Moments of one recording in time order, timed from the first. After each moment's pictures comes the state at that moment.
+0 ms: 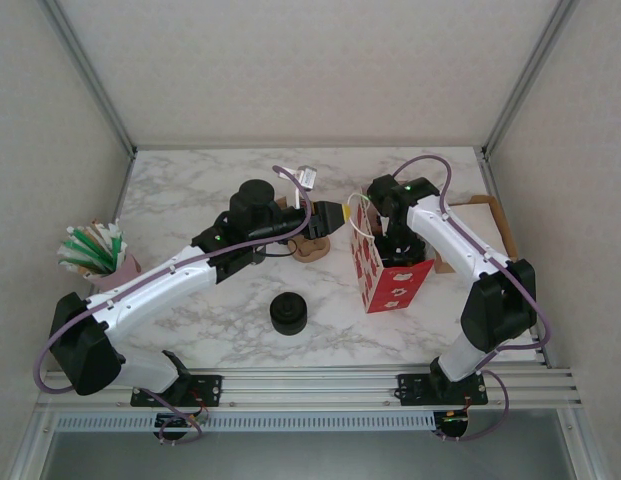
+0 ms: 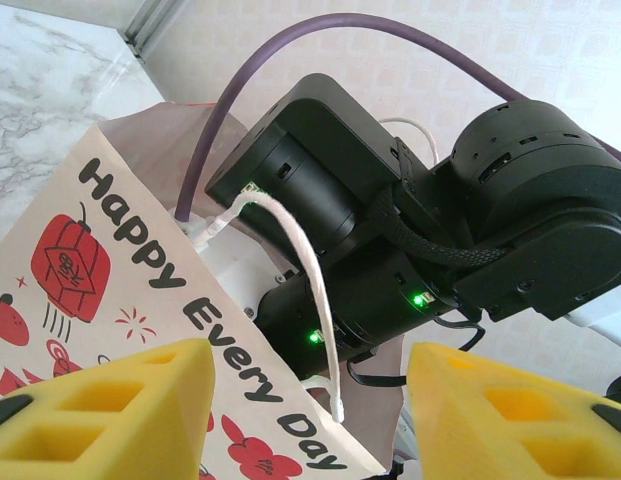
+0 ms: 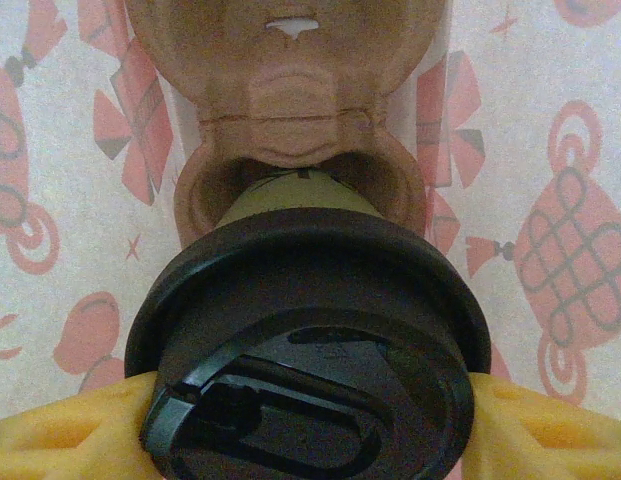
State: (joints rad) left arm -0.75 1.37 1.15 0.07 0.38 -0.76; right arm 0.48 1.63 1.43 -1.40 0.02 0.32
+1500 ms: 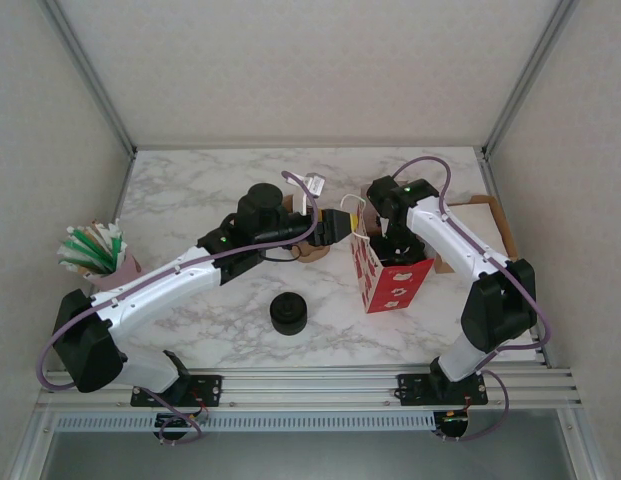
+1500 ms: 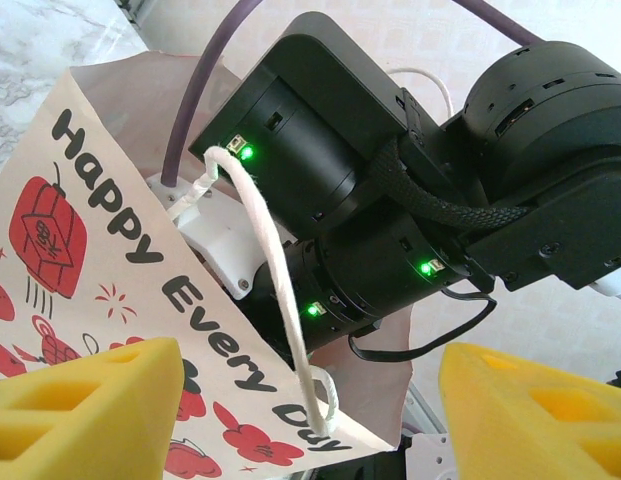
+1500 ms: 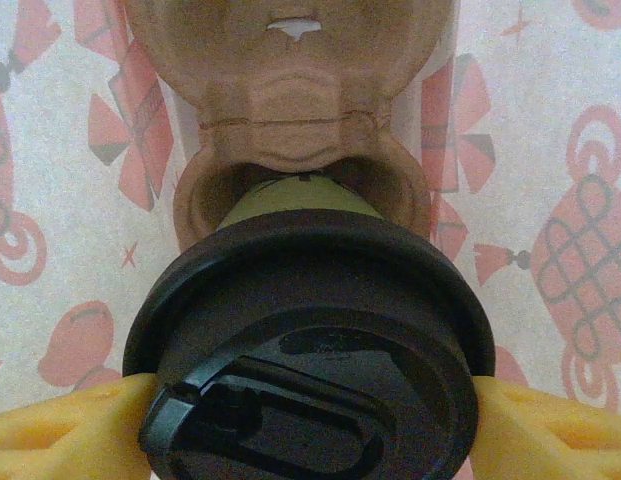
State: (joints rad) left arm -0.78 1.39 1.15 0.03 0.38 -0.73; right arm 0.48 1.62 1.42 -1.38 0.02 0.32
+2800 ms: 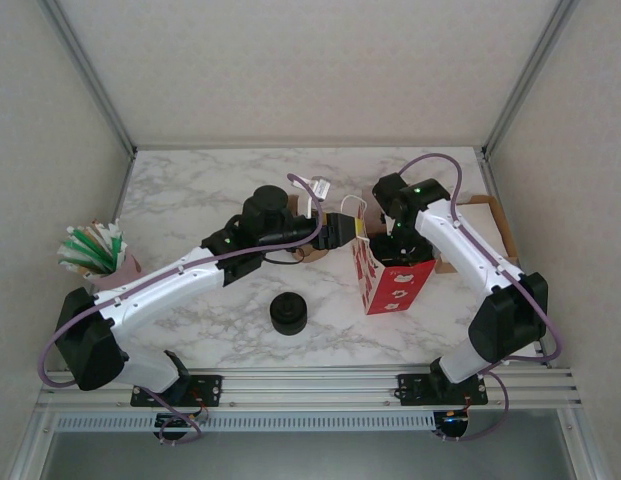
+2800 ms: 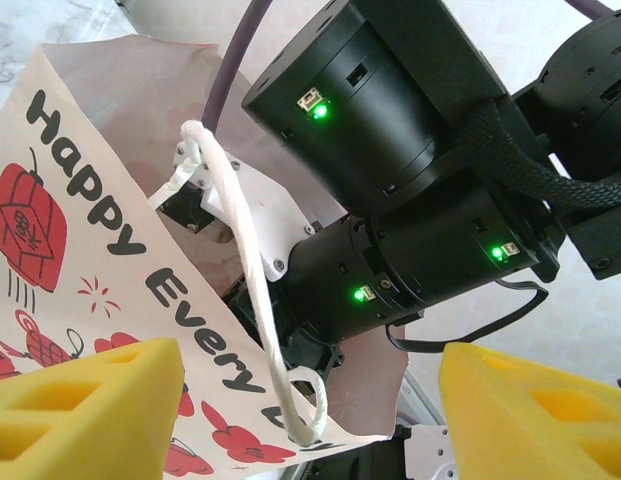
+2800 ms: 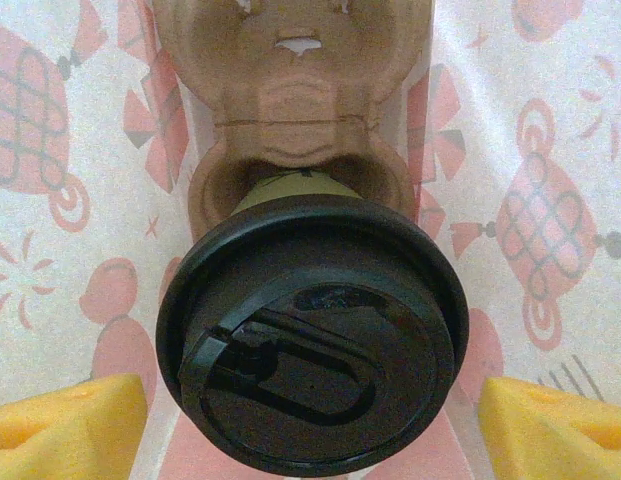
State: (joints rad) left arm -0.80 1.40 1.16 0.02 0.38 -0.73; right arm 0.48 1.55 1.43 -1.41 0.02 0.33
